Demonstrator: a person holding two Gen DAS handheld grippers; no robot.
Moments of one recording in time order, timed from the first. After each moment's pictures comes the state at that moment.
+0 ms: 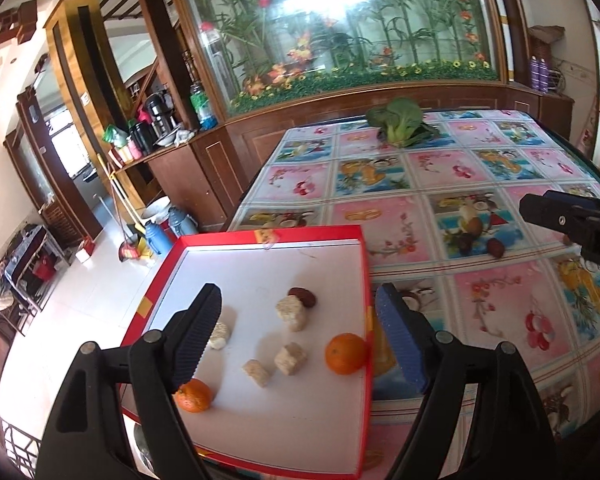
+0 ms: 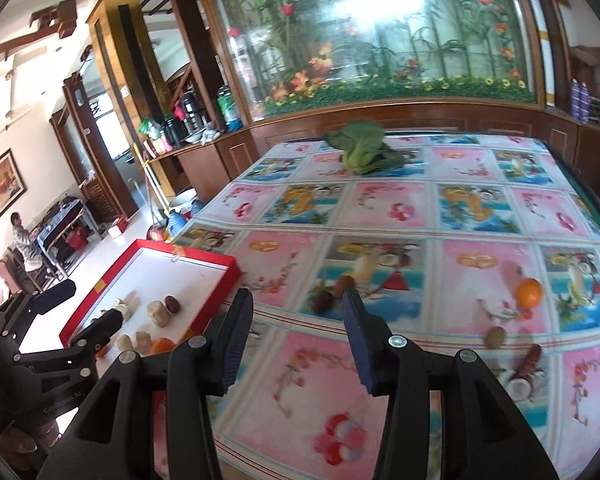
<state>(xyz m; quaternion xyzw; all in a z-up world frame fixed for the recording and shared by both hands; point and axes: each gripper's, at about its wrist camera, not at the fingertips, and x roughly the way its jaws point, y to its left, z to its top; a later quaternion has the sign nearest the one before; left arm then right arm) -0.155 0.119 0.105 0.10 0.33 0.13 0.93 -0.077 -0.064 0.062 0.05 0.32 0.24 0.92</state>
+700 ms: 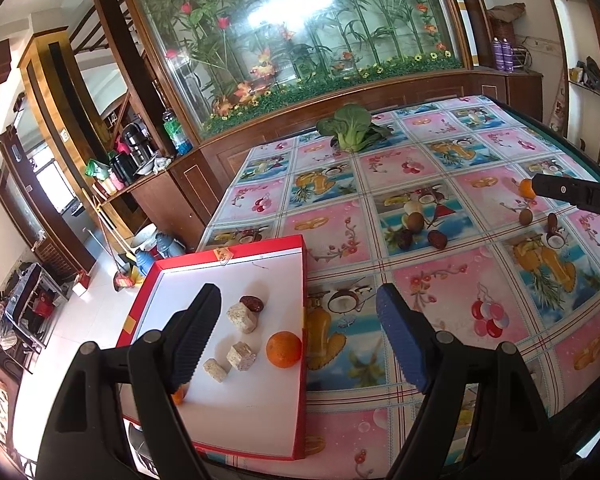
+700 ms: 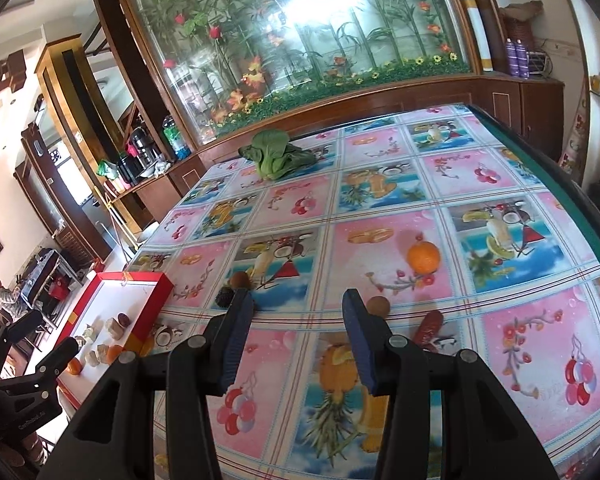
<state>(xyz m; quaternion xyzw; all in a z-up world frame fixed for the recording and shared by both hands) -0.169 0.056 0.110 0.14 0.32 0.10 0.93 -0.080 -0.162 0.047 0.12 0.32 0.17 0.92</state>
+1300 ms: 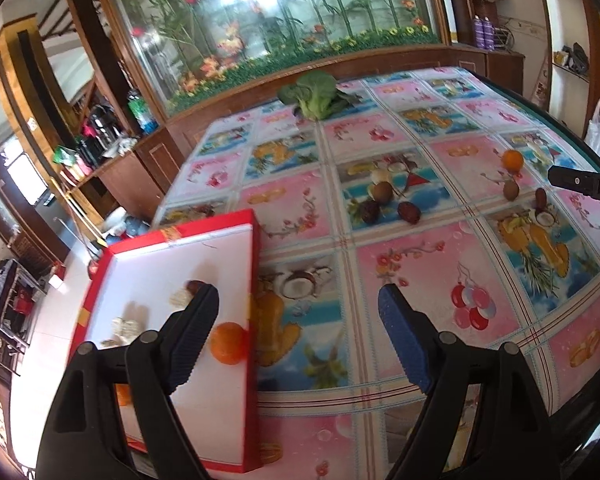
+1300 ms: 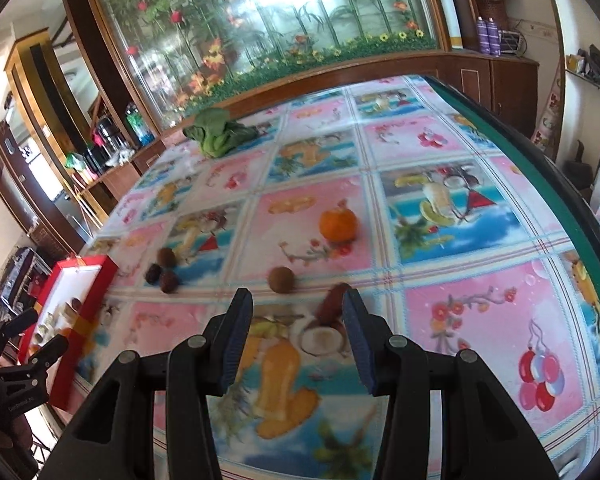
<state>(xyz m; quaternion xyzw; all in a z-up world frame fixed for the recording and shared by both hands) -0.137 0.040 0.070 0.13 0.38 0.05 0.91 -0.069 -0.215 0.013 0.11 0.37 0.12 0.91</state>
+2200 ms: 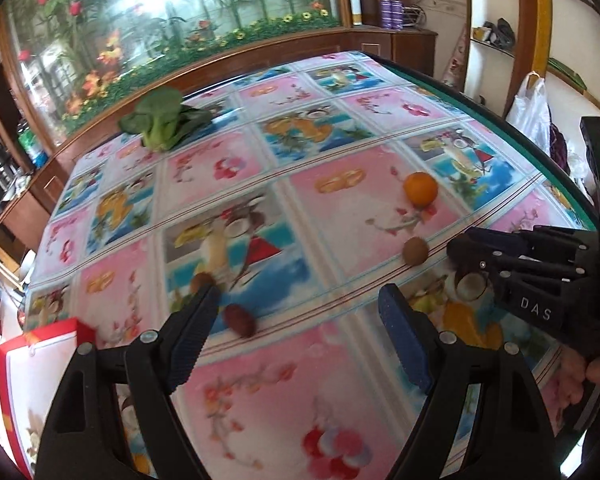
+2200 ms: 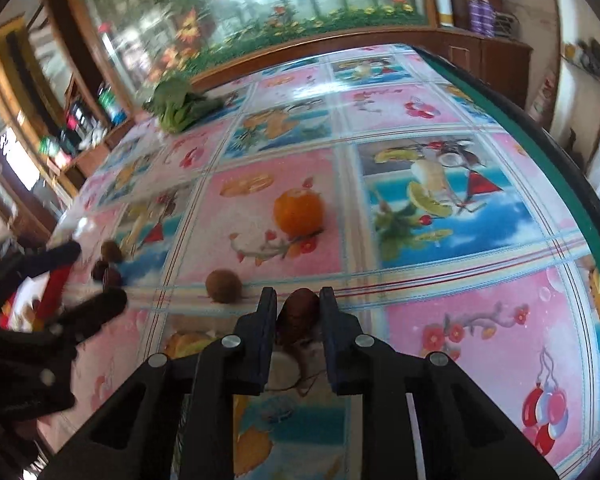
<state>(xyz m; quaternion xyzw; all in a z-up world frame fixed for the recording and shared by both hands) -0.032 -0.071 0.055 0.14 0.41 -0.13 0.89 -0.032 -0.228 -0.011 0.12 0.41 0.09 0.90</state>
